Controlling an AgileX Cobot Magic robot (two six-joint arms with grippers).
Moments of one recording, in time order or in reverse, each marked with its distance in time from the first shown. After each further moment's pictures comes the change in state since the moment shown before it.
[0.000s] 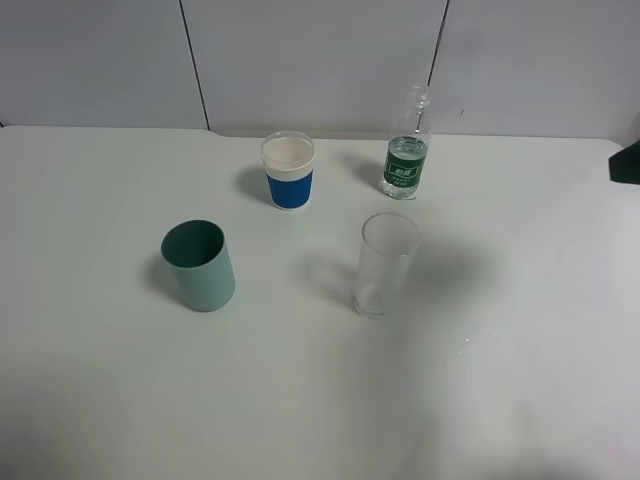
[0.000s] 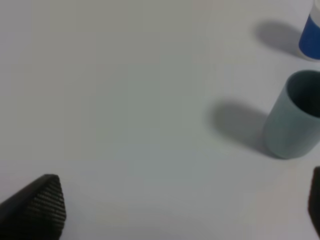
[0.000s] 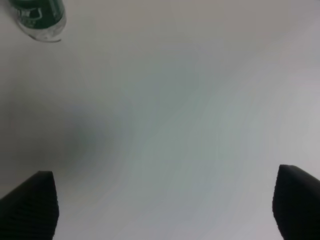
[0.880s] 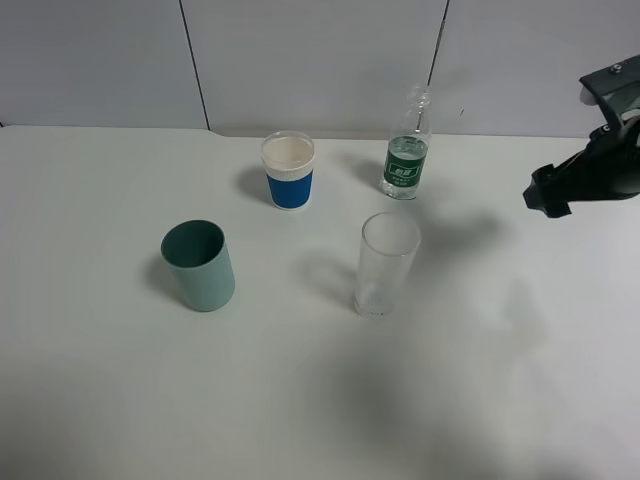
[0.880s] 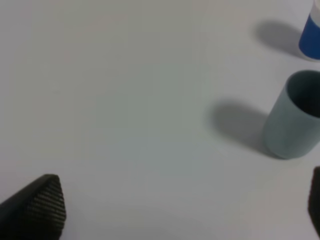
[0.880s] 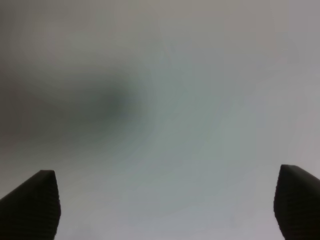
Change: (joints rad) left arm 0.000 0.000 0.000 0.000 0.000 0.000; right arm 0.034 0.532 0.000 -0.255 -0.444 0.068
